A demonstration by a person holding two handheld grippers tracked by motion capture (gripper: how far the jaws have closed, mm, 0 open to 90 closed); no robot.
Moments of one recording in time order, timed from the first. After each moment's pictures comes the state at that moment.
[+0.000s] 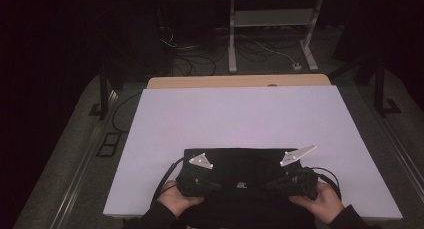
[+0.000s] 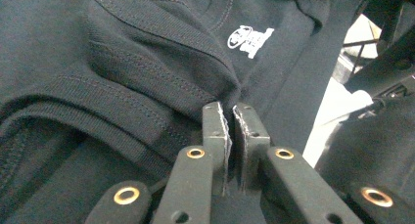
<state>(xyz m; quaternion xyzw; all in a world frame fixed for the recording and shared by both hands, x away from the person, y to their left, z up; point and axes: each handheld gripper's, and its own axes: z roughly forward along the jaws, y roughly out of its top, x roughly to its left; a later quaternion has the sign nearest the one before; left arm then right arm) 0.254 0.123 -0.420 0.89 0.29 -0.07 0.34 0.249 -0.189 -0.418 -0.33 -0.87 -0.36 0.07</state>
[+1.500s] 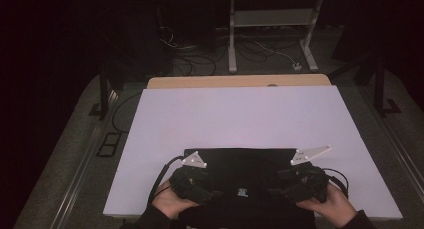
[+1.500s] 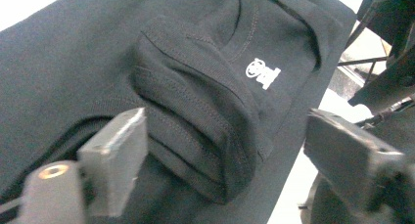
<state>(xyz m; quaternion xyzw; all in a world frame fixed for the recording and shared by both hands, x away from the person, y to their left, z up) 0.247 0.136 -0.401 0.88 0.31 -0.03 0.37 0.238 -0.204 -0.396 -0.35 -0.85 -0.39 0.03</state>
